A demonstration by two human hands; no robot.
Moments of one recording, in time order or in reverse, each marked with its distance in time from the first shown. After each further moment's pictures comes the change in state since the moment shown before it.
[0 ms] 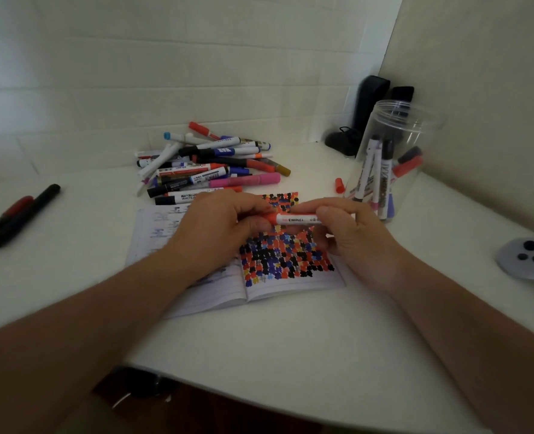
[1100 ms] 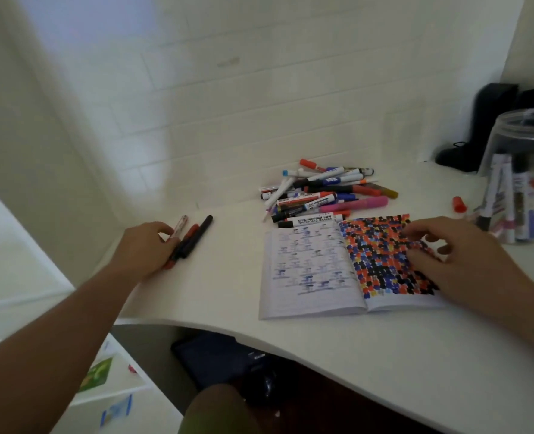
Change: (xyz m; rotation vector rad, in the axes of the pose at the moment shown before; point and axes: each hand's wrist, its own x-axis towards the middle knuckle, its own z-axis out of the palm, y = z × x) left_hand -0.116 -0.162 -0.213 0.657 0.081 -0.873; right_hand 0.003 0.017 0.017 -0.556 0.165 -0.251
